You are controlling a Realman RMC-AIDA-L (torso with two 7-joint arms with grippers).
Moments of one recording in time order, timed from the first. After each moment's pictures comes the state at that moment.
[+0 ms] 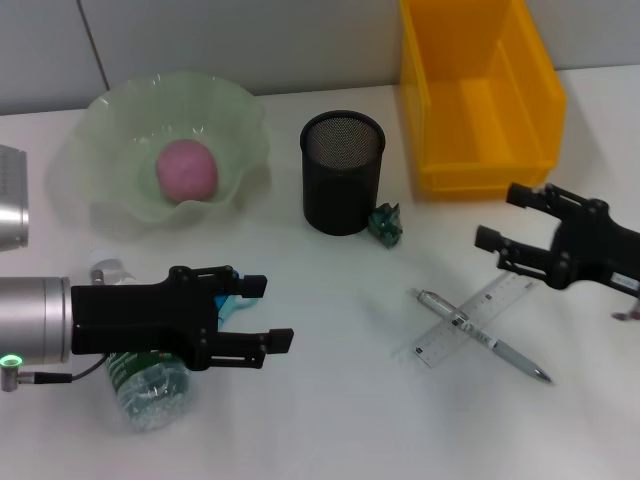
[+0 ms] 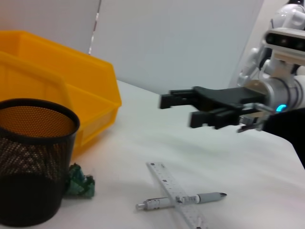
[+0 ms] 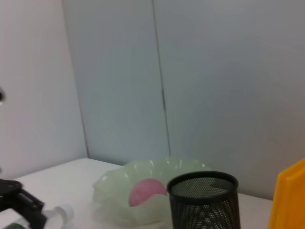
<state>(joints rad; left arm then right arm) -0.49 -2.07 1.07 0.73 1.85 1.53 -1.48 0.42 2.08 -0.26 -0.49 -2.03 -1.59 0.97</state>
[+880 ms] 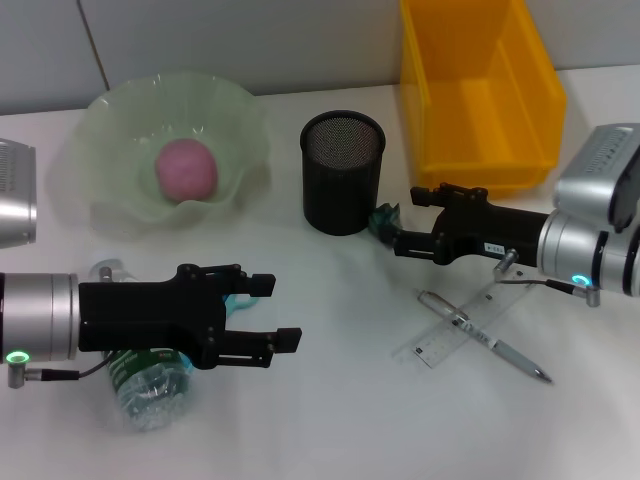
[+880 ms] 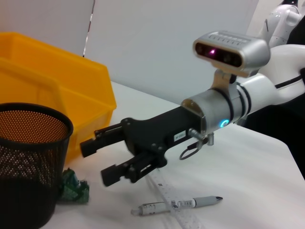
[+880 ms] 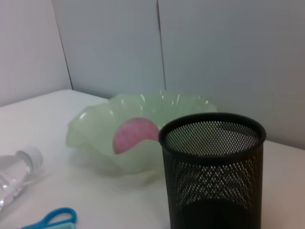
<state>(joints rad) -0.50 -2.07 1.09 0.73 1.83 1.53 -1.49 0.65 2.08 -0.43 -0.27 -2.03 -1.11 0.99</state>
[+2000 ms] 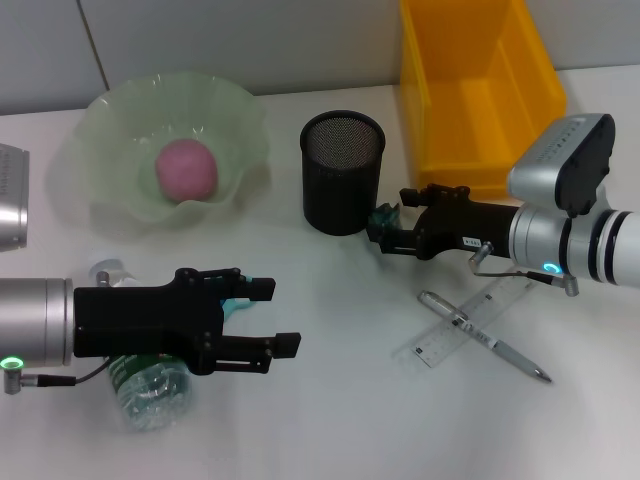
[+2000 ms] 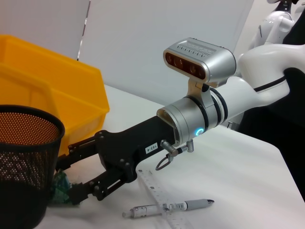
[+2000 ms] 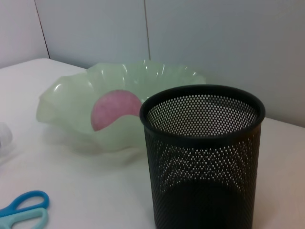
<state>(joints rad) -0.49 -2.07 1.09 0.74 1.82 1.56 -1.49 0.72 2.08 -0.47 -0.21 -2.03 -0.94 1.02</state>
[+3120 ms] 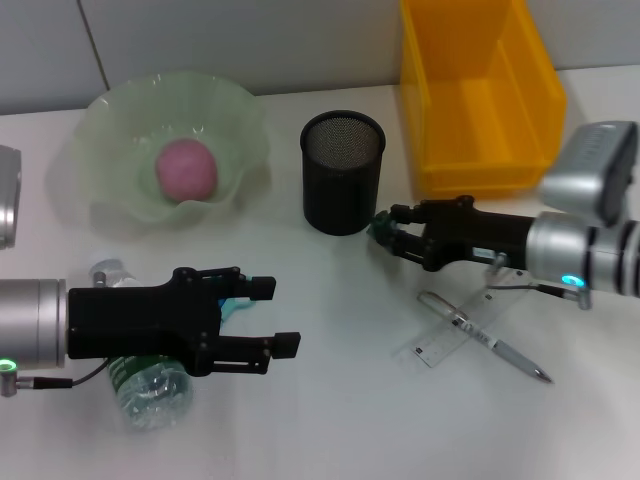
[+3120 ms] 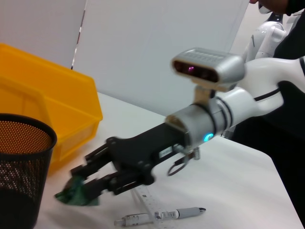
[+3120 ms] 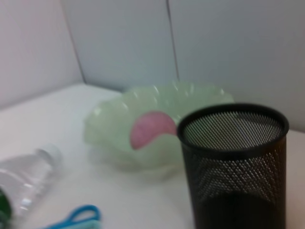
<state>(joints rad) -0.48 -2.07 1.09 0.74 1.80 1.59 -1.49 0.66 2.08 -0.49 -0.27 -2.03 -1.13 1.07</state>
